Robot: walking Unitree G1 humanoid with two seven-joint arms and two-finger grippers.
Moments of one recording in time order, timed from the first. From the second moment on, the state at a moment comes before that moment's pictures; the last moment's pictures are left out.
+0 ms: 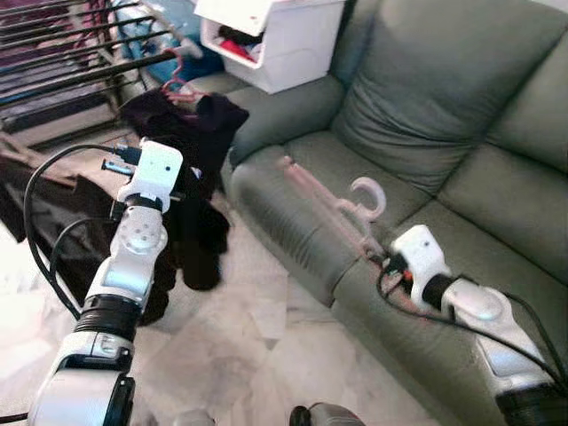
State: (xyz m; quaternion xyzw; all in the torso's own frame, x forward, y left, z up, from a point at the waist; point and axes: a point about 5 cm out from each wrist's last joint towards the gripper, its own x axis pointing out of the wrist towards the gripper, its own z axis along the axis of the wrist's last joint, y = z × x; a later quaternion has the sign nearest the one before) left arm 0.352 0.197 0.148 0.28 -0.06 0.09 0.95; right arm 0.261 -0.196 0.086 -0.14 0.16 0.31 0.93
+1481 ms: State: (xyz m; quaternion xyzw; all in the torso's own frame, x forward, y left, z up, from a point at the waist) left arm 0.355 0.153 0.196 0.13 -0.11 0.03 0.99; right arm 0.253 -0.166 0.073 -0.10 0.21 0.42 0.87
